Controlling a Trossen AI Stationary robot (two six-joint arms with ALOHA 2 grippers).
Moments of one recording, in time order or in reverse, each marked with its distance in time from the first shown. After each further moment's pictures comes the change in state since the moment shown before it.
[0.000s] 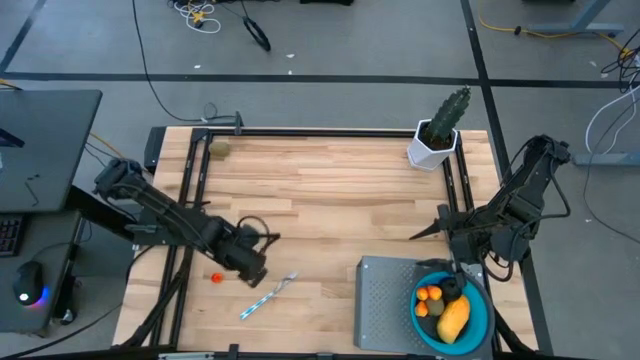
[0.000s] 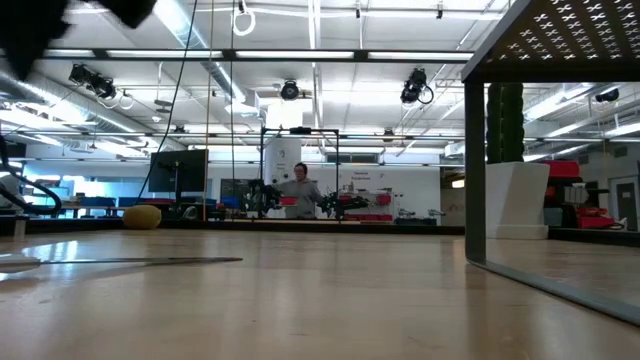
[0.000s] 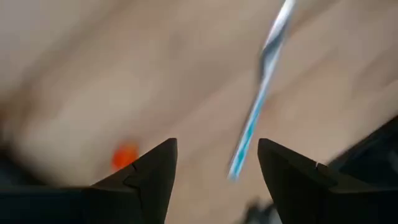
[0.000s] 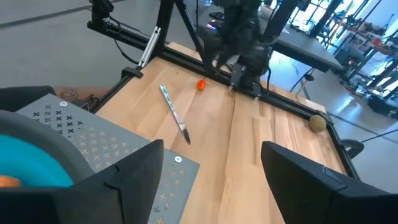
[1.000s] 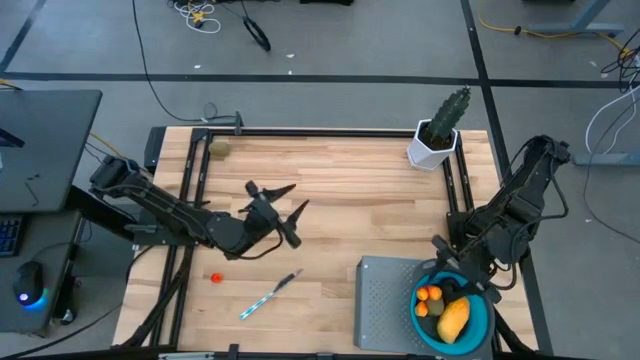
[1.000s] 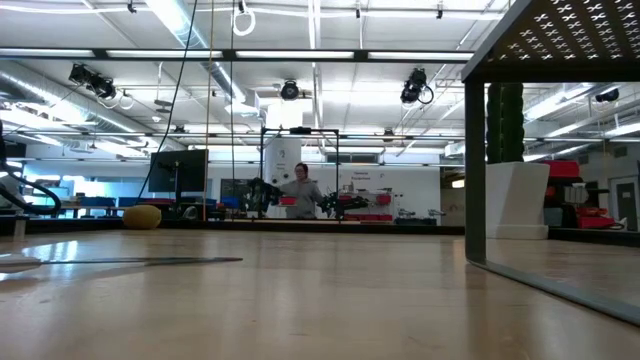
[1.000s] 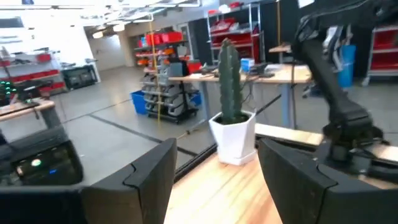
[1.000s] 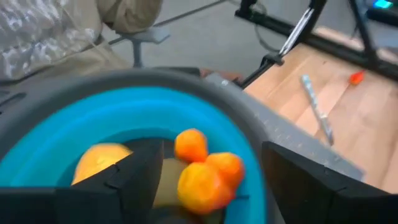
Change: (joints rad) left arm 0.065 -0.058 -0.257 1.628 -1.201 1.591; right arm 0.000 0.001 0.000 -0.056 -0.588 0.063
